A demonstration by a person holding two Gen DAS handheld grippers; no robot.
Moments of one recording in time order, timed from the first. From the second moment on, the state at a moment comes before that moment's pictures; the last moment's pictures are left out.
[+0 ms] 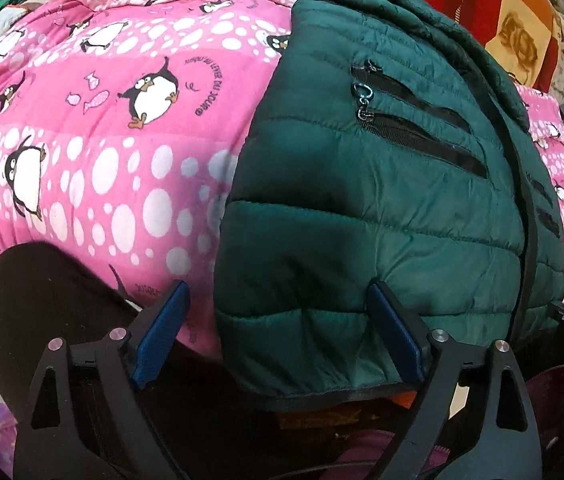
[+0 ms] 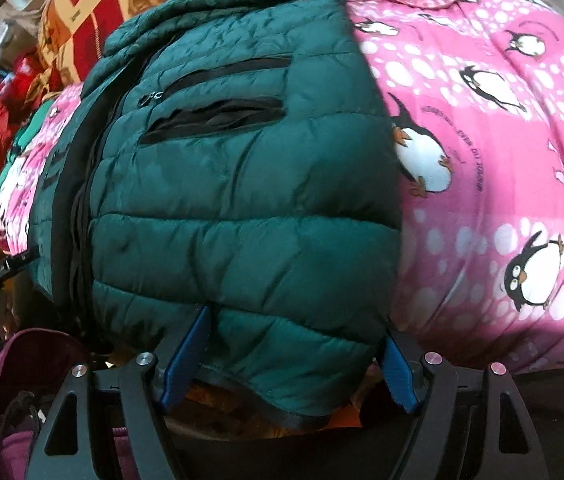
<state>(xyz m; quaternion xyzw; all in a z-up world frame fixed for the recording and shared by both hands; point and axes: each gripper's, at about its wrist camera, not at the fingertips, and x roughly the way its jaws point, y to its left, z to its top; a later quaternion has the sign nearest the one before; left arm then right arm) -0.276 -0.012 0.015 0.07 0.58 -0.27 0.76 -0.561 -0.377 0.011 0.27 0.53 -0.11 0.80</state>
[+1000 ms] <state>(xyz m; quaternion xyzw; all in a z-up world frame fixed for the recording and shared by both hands) -0.294 -0.022 0.063 0.05 0.52 -0.32 0.79 -0.547 -0.370 0.070 0.20 0.45 -0.08 0.87</state>
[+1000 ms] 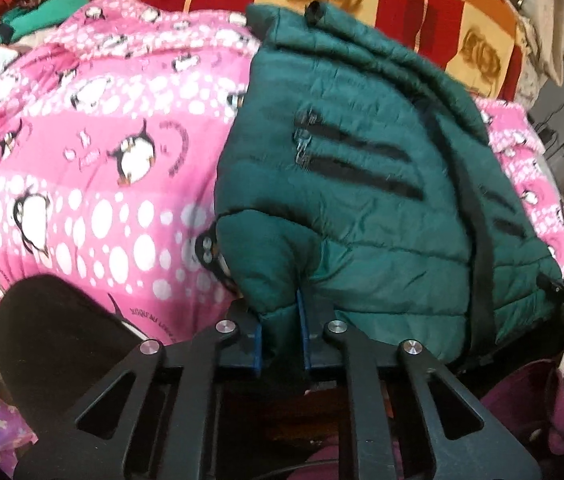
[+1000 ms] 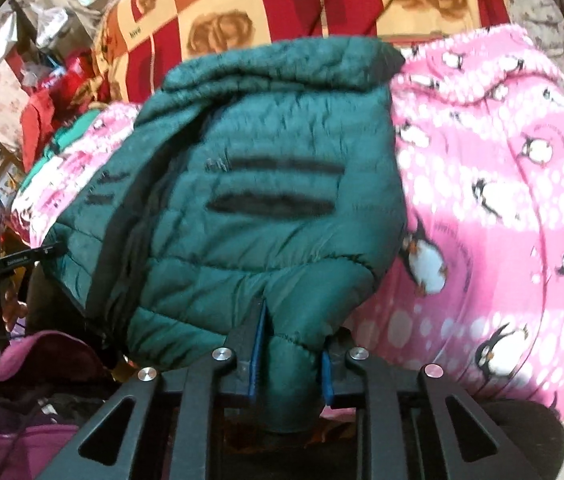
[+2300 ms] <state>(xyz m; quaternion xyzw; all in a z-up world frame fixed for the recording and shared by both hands) -0.180 -0.112 0.183 -0.04 0.34 -0.29 0.89 -0.436 -0.471 0.161 0.18 0.29 -0.17 0.92</state>
